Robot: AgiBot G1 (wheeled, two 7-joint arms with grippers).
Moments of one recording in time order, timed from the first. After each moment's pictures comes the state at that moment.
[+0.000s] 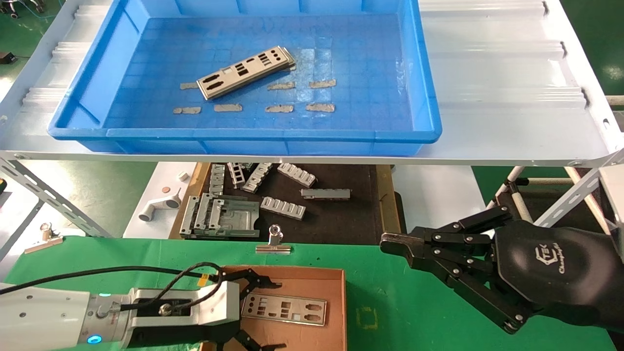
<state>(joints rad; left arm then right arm) -1.19 0.76 0.92 -1.07 0.98 1.00 0.26 1.10 -0.54 -0.44 1.23 -0.61 -1.41 0.10</state>
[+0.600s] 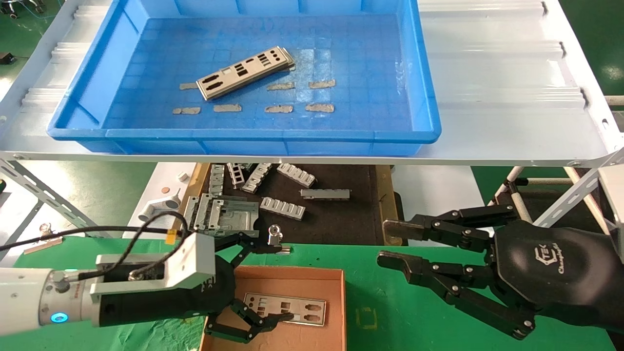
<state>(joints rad) -1.15 0.72 0.72 -1.14 0.90 1.15 0.12 1.10 -0.54 -0.44 1.23 -0.61 -1.41 0.10</state>
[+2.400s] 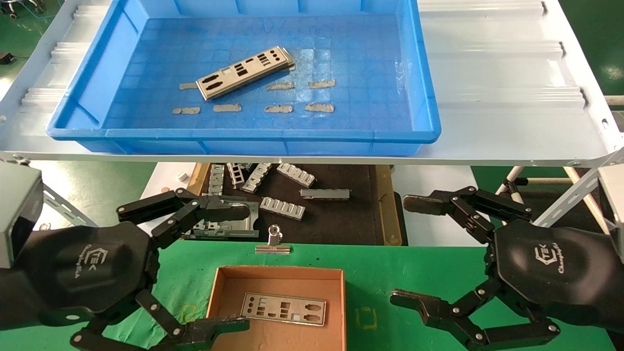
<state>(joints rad) -1.07 0.61 0.27 -1.29 0.72 1.51 -0.19 1.10 -0.54 -0.44 1.23 -0.61 -1.41 0.10</state>
